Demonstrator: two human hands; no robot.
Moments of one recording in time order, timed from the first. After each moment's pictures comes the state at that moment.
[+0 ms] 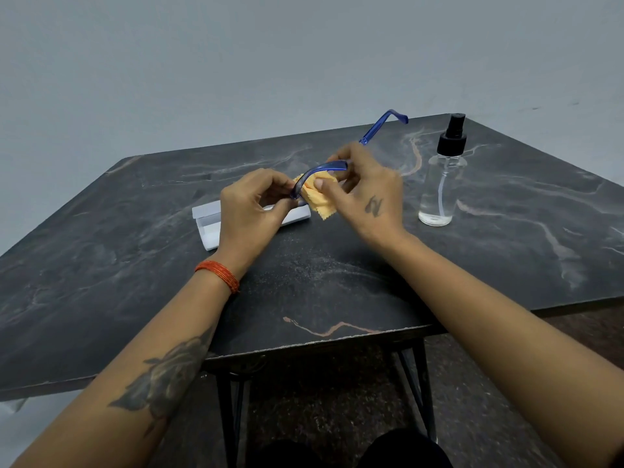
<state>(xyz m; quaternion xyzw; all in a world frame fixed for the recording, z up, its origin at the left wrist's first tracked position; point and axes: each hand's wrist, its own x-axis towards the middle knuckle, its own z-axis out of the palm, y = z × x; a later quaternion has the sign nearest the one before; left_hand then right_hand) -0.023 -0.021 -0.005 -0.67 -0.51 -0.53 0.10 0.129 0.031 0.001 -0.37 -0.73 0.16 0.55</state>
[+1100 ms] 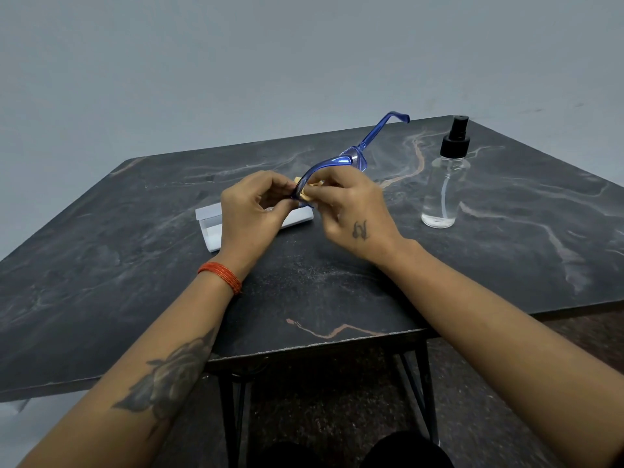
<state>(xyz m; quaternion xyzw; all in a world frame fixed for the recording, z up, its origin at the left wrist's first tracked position) -0.024 -0.020 -0.007 -0.65 -0.50 -0.56 0.07 0.124 0.029 -0.009 -0.21 -0.84 0.01 0.50</state>
